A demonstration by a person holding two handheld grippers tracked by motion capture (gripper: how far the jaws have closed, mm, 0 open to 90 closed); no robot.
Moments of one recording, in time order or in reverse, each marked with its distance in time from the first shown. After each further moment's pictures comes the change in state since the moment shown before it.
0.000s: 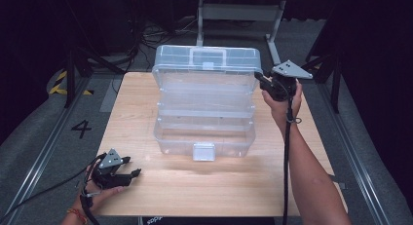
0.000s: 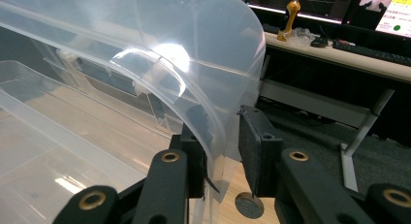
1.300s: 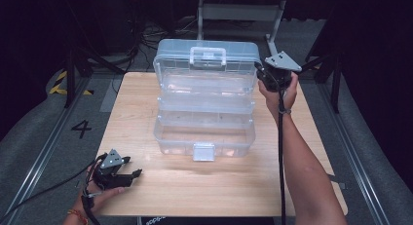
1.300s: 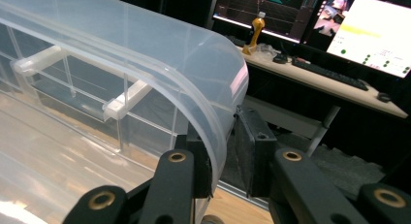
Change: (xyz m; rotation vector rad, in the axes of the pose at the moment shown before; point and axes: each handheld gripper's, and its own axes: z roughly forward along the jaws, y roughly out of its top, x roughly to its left) left arm -0.004 0.000 0.000 0.008 0.007 -0.026; right arm 0.003 0.015 0.025 -0.027 -0.153 -0.090
